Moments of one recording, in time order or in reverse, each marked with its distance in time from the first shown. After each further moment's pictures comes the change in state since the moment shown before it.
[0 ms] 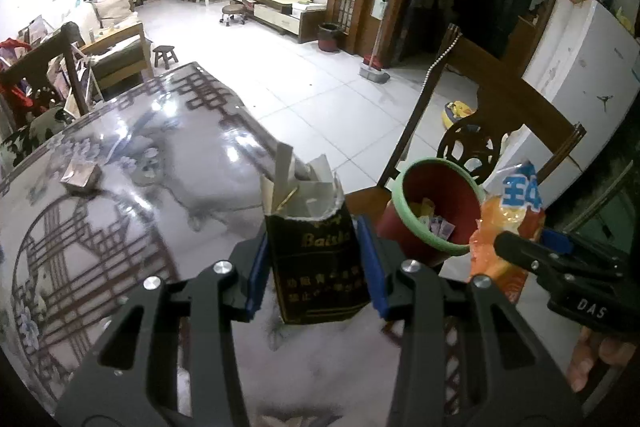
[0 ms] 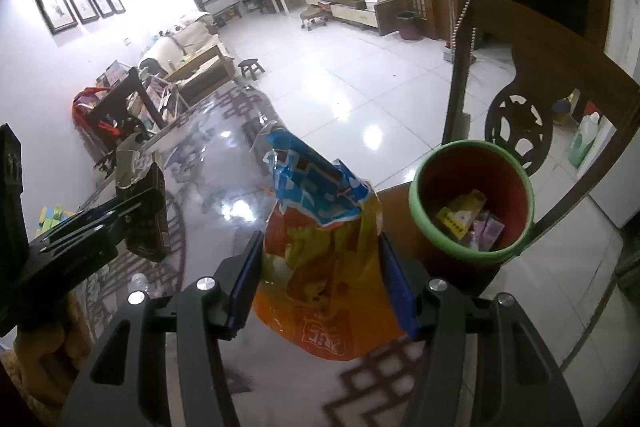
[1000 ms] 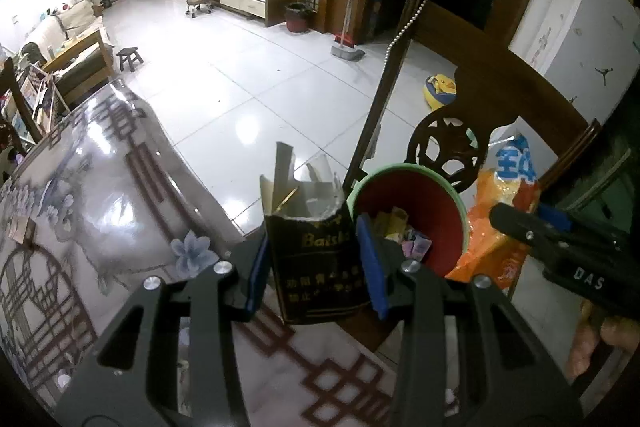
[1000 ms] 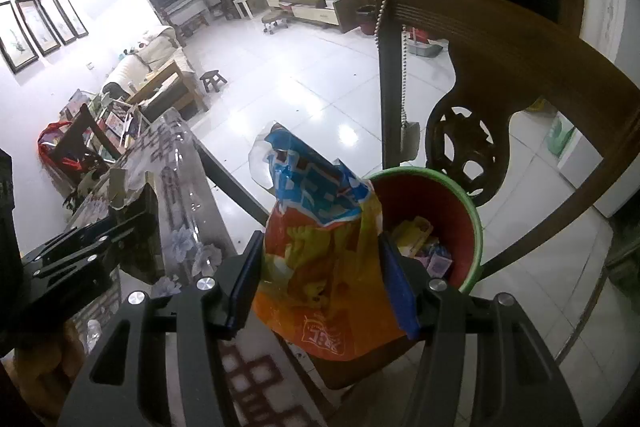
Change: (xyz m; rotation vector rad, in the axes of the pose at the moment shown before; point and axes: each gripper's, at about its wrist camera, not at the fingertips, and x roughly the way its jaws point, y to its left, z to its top) left arm 0.114 -0.109 0.064 0.095 0.087 -0.042; right arm 0.037 -0.133 0.073 0.082 0.009 -0.066
